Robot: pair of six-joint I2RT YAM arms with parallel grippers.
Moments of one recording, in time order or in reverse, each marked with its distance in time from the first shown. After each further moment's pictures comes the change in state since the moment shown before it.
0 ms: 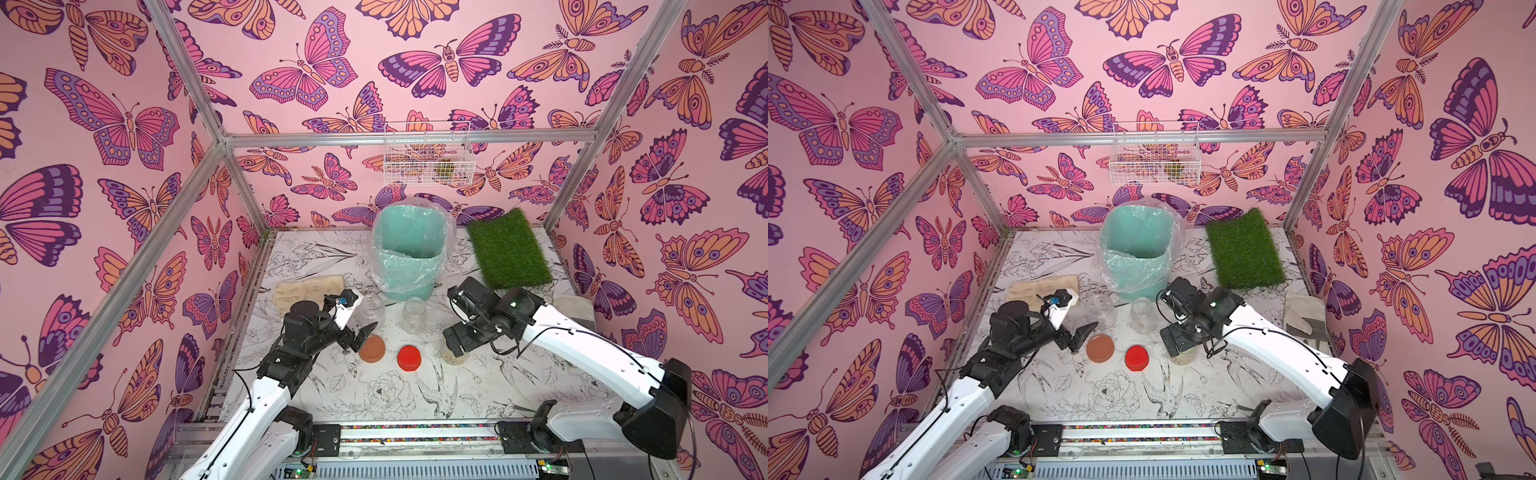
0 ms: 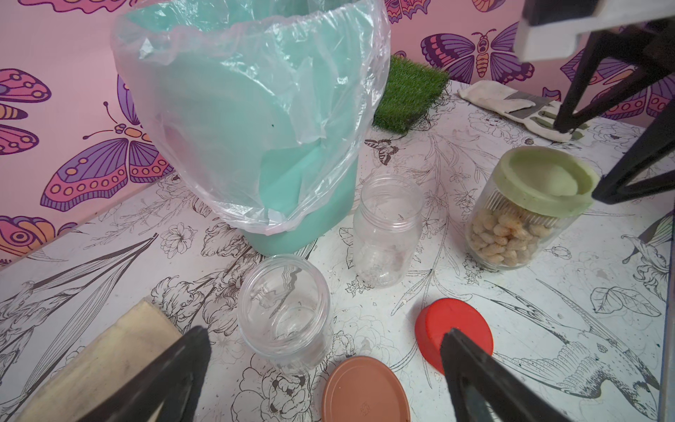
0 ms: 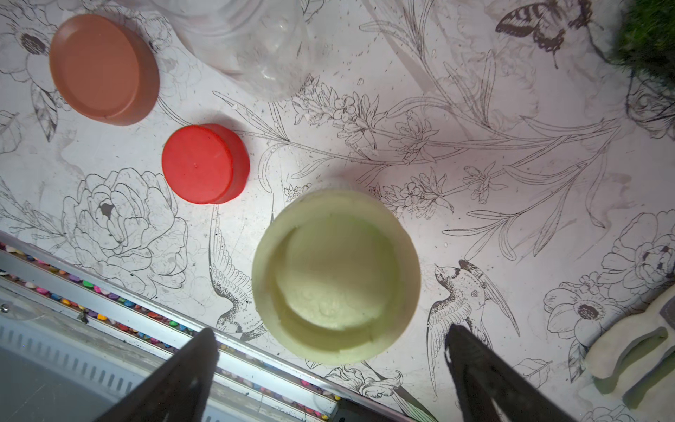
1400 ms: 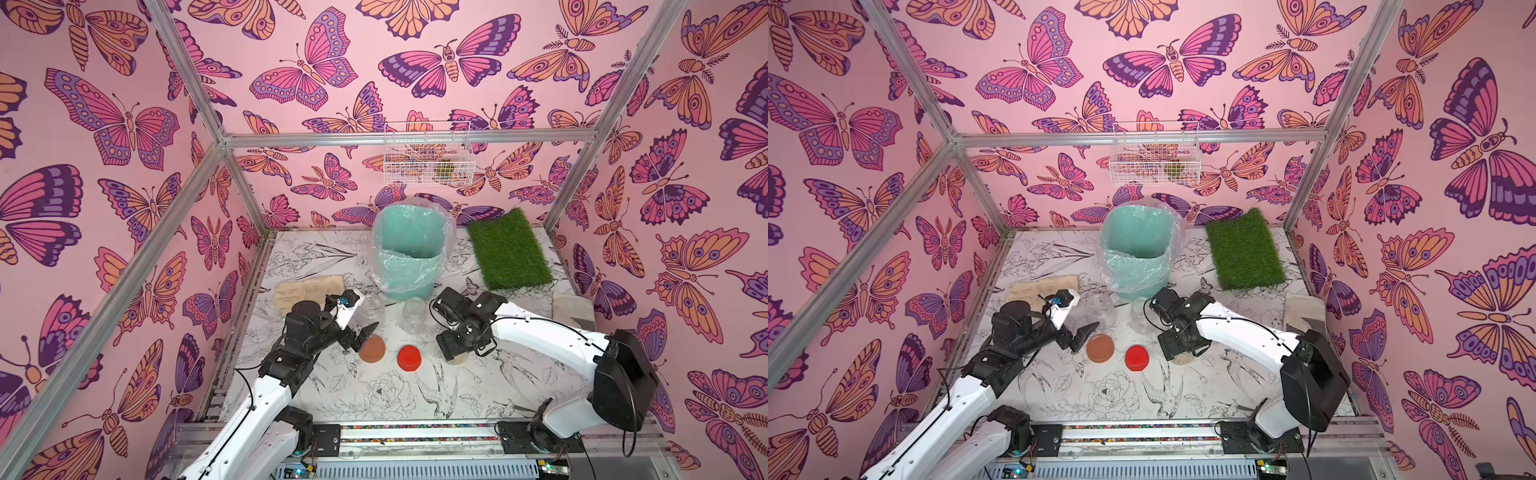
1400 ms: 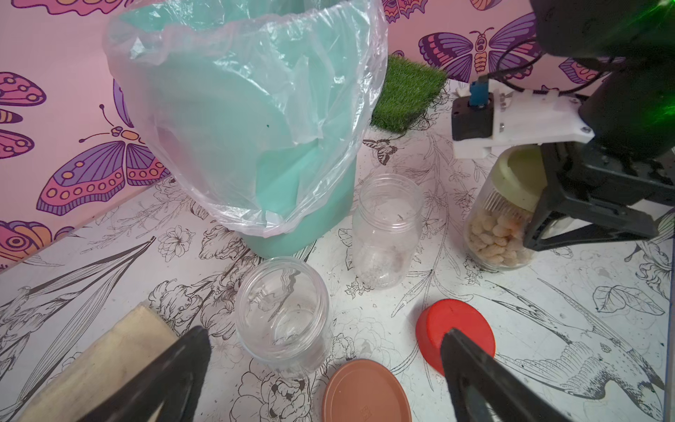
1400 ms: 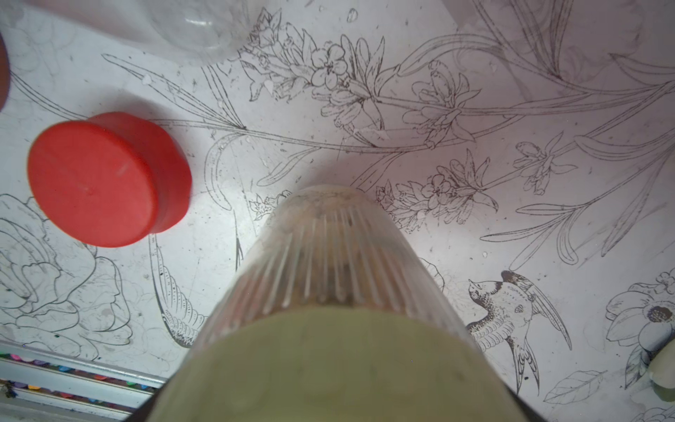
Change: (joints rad) left arm -0.006 0.013 -0.007 0.021 -0.001 0.005; right arm -0.002 0.151 -0.107 0.138 0.016 0.081
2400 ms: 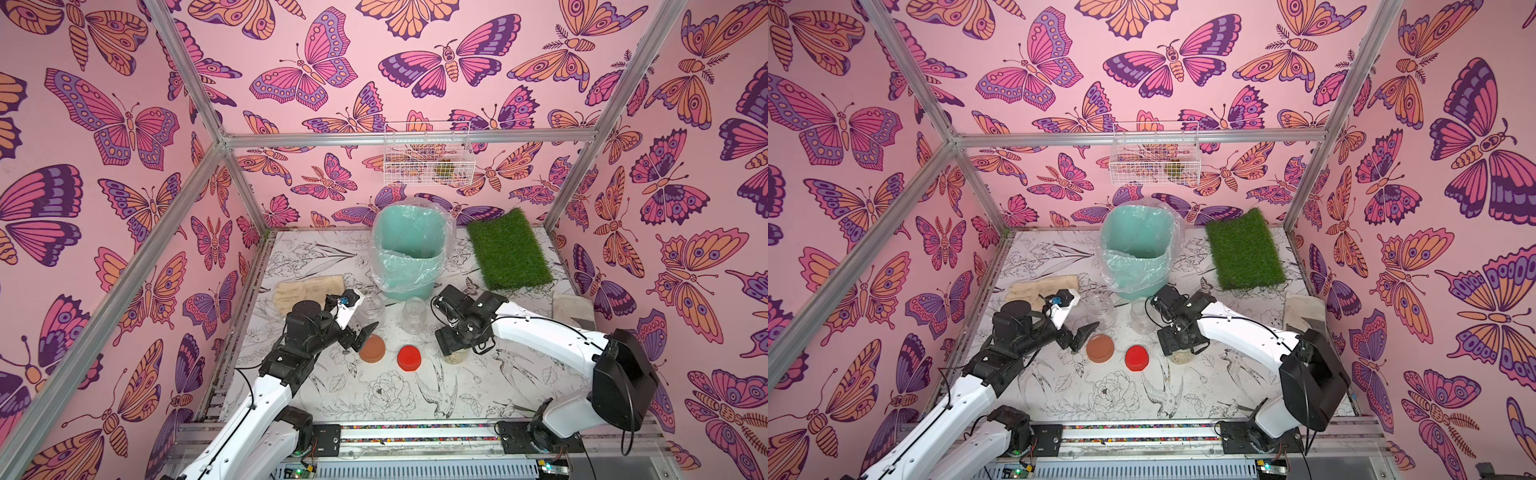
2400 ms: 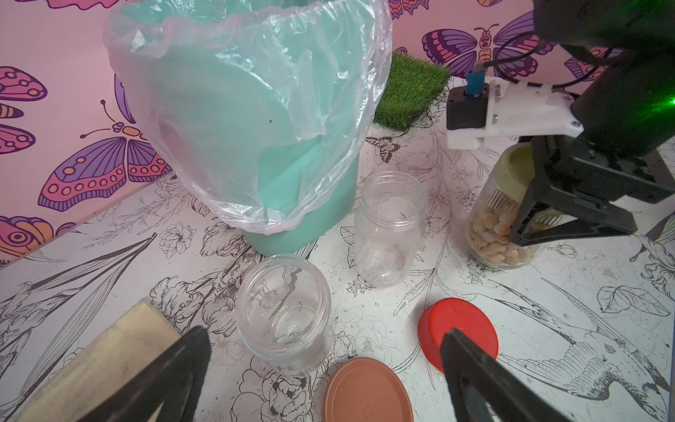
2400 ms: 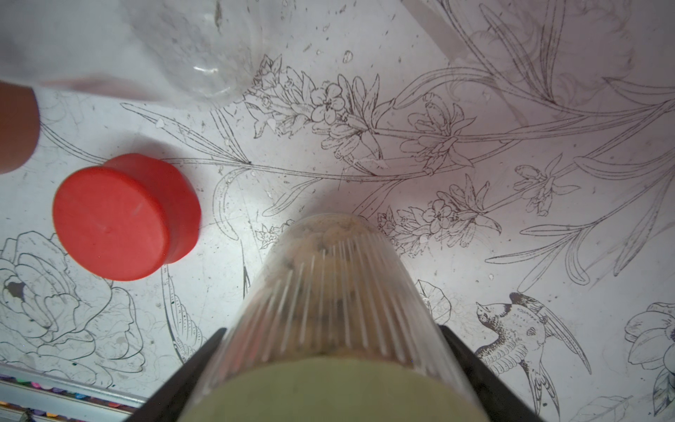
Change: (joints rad) left arm -0.002 0.006 0.000 0.000 -0.013 -0.002; right arm -0.021 0.002 -0.013 0.062 -0.001 0.016
